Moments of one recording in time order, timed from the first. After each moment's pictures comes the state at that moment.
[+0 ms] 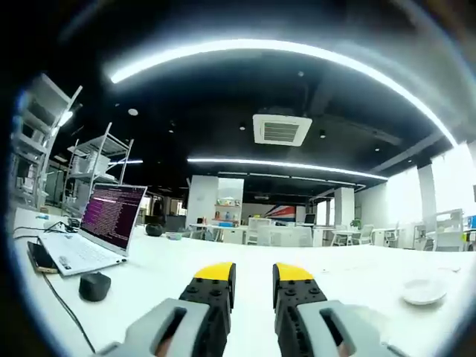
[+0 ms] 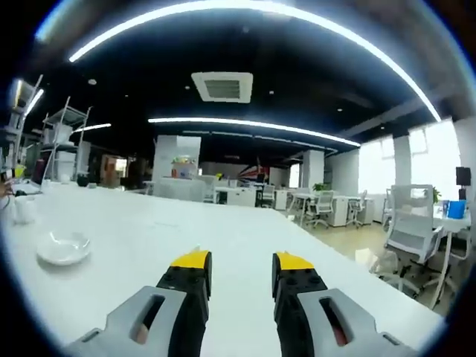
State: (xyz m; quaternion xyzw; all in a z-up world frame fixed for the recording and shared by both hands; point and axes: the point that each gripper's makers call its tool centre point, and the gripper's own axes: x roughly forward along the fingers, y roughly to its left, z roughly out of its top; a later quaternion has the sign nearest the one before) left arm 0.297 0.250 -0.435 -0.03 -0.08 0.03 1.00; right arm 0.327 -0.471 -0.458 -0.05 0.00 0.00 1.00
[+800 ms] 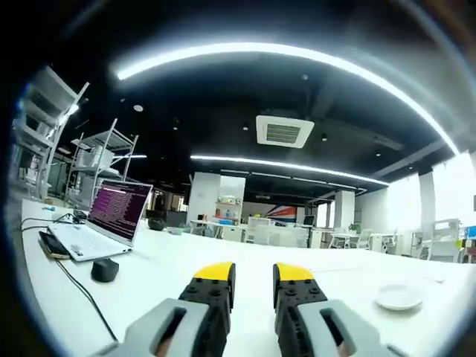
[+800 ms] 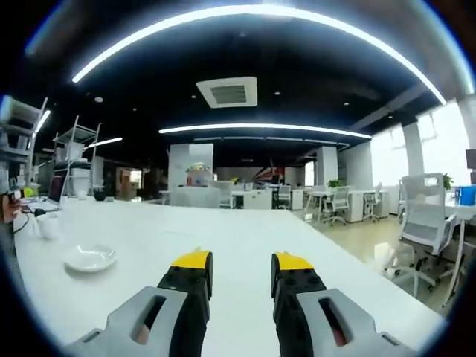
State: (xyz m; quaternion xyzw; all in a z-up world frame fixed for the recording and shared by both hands) left arm 0.239 0.228 -0.428 -0.06 -0.08 0.04 0.99; right arm 0.291 -0.478 -0.443 -0.02 -0.01 0.04 1.00
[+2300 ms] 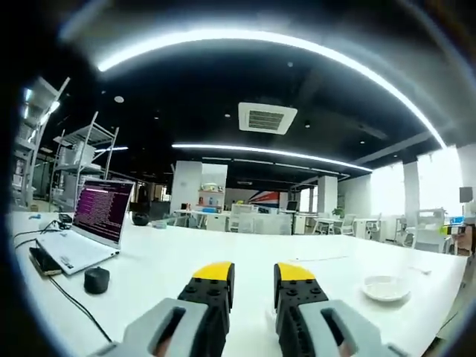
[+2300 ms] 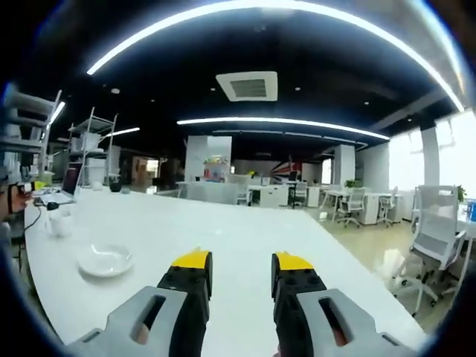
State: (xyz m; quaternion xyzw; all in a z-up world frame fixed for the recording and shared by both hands) left arm 0.248 0.225 -0.416 -0.04 -0.03 -0.02 1.00; right arm 0.301 -0.445 -0.412 -0.05 0.01 0.10 0.99
